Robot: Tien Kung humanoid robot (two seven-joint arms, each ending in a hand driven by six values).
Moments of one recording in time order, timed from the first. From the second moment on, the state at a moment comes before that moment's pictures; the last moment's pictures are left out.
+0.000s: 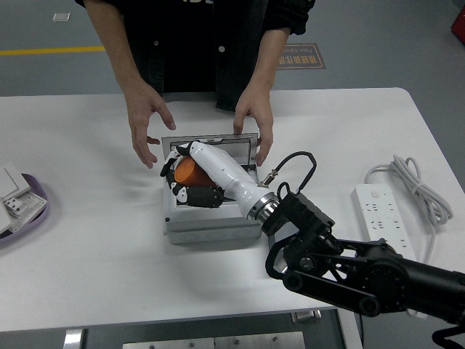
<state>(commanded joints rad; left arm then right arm) 0.00 0.20 -0.36 -0.25 0.78 0.15 0.15 0.65 -0.19 0.38 1.54 -1.66 -0.42 -0.32</state>
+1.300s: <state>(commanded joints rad) -0.01 0.21 -0.40 -0.25 0.82 0.15 0.16 0.69 -0.15 0.29 1.39 -1.87 -0.33 -0.54</state>
